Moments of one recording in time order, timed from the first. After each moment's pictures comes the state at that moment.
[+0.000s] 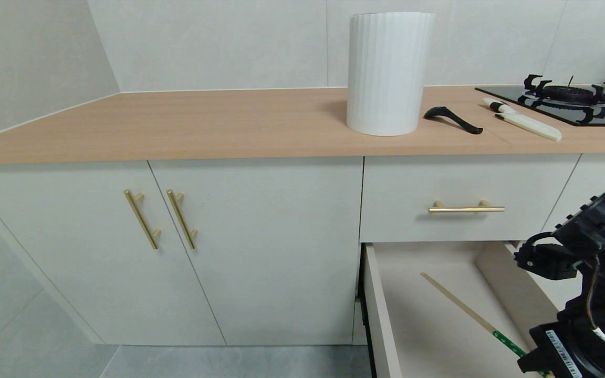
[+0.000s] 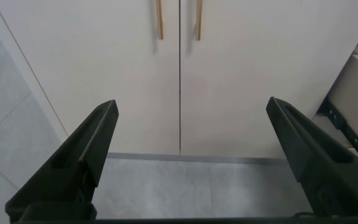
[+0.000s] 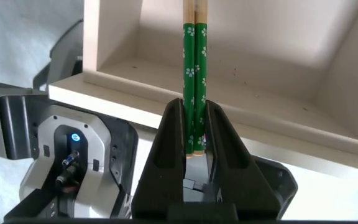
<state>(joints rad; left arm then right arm) 0.00 0.00 0.00 0.00 0.04 -0.01 0.57 1.45 -0.97 0.72 0.00 0.37</state>
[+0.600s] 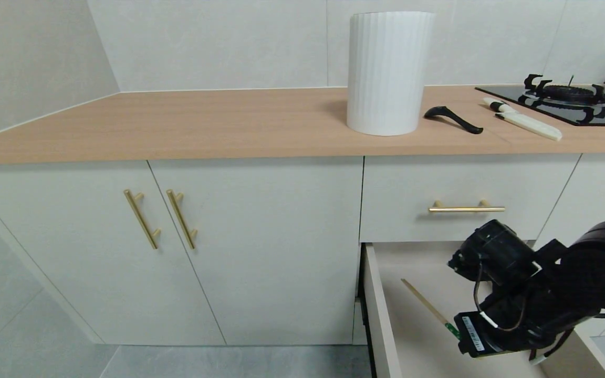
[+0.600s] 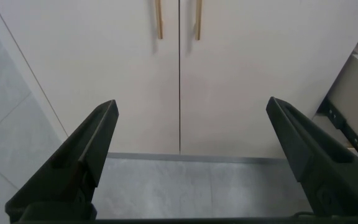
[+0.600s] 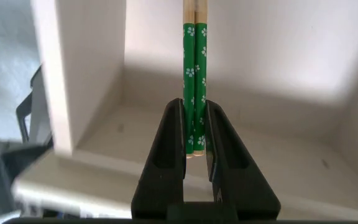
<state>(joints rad) 0.00 0.00 0.00 0.00 0.04 -0.01 0.52 1.79 -0.91 0.37 -0.01 0.37</state>
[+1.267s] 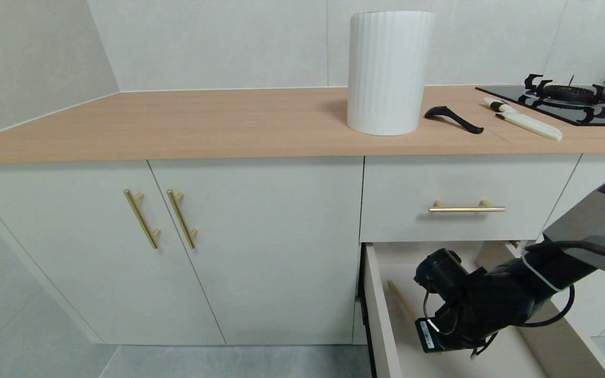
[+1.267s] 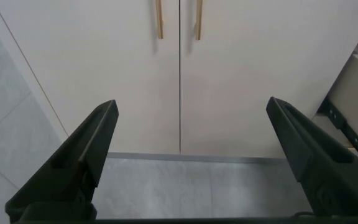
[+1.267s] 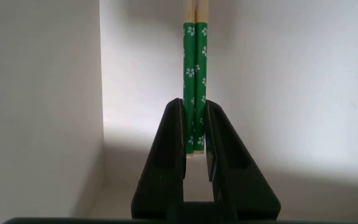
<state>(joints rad) 0.00 0.00 0.00 0.00 0.04 -0.01 0.50 2.14 -0.91 0.00 -0.06 0.37</state>
